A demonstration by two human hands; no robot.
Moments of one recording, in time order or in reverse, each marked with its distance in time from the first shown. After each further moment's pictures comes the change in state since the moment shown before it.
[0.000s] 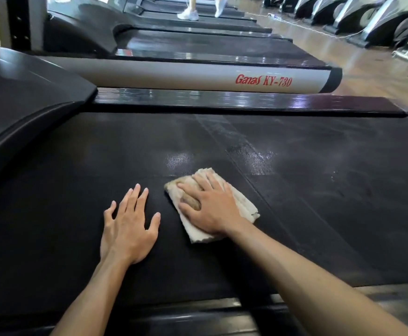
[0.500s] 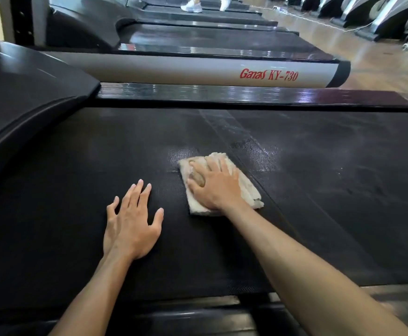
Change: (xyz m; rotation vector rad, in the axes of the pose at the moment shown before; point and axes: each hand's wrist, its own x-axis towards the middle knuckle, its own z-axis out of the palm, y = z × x) left_hand 0.000 0.000 -0.001 0.015 -0.007 0.002; right_hand 0.042 0.006 -0.002 -0.016 0.027 0.155
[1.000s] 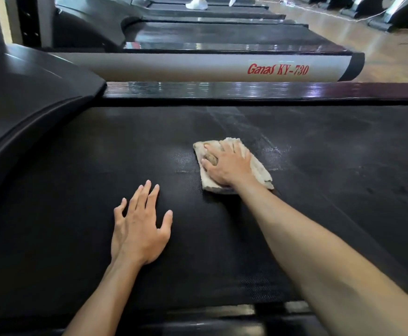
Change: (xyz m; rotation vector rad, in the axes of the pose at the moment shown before) left_hand -0.001 0.001 -0.002 -0.007 -0.006 0.010; right_hand 0.061 0.015 -0.008 -0.011 0.025 0.067
